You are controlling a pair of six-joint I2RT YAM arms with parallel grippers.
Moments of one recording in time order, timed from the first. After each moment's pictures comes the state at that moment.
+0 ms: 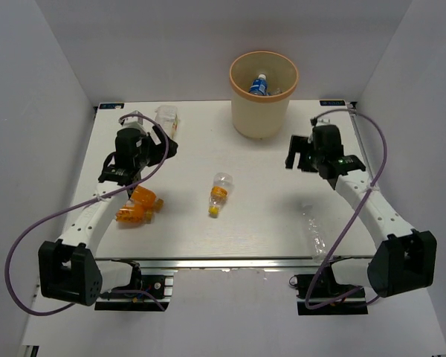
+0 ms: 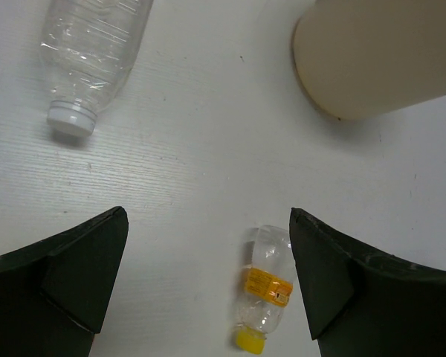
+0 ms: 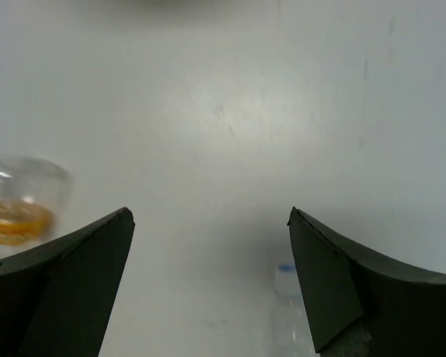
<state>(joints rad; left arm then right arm) -0.19 1.22 0.94 -0.14 0.03 -0.52 0.28 1.27 1.08 -0.45 0.04 0.27</state>
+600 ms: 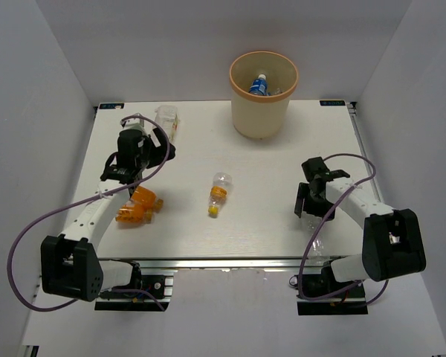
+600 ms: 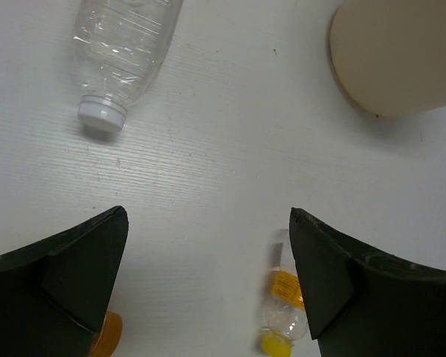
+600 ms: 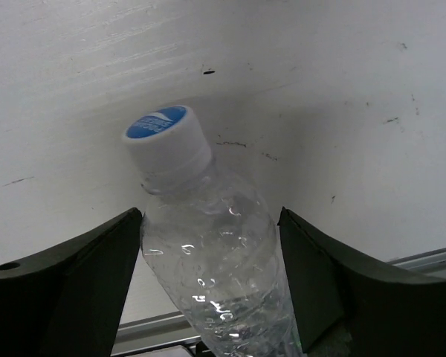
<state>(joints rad) -0.19 1.26 0.93 -0.14 -0.01 -0.47 0.26 1.37 0.80 -0.79 0.19 0.44</state>
